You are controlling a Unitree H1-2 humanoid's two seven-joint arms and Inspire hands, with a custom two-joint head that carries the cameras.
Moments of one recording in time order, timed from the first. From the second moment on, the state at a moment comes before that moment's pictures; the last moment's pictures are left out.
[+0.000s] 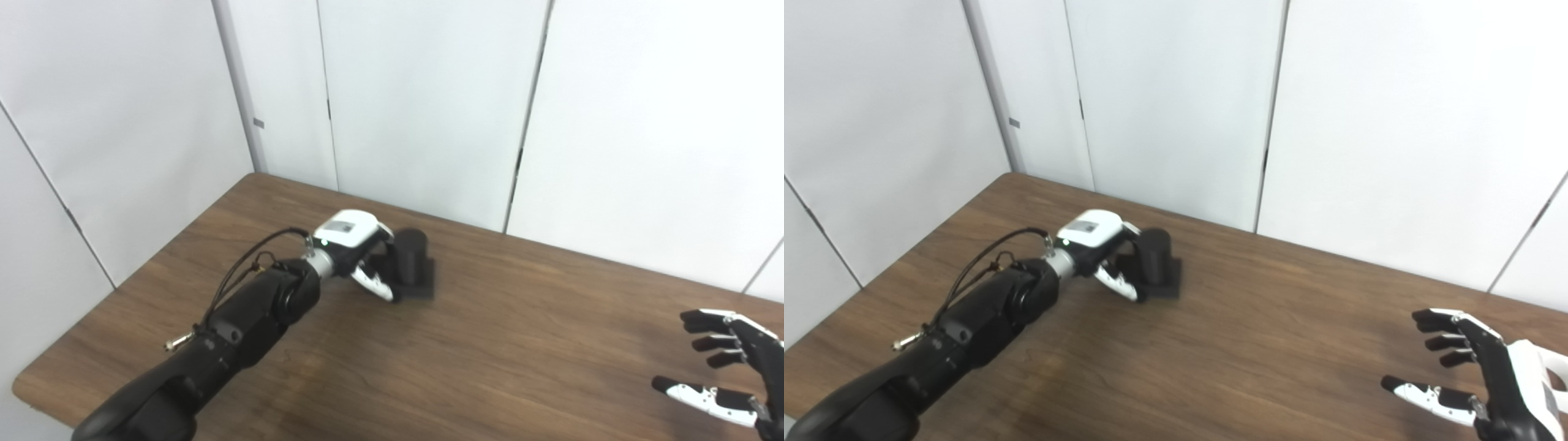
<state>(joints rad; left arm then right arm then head) -0.50 0.58 -0.38 0.41 0.71 -0.17 -0.06 -0.14 -0.24 0.05 -0.28 -0.50 0.19 0.08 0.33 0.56</state>
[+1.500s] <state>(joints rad) -0.51 0.47 -0.60 0.28 0.82 -0.41 -0.07 -0.22 -0.47 0.04 -0.25 -0.59 0.12 0.18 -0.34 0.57</state>
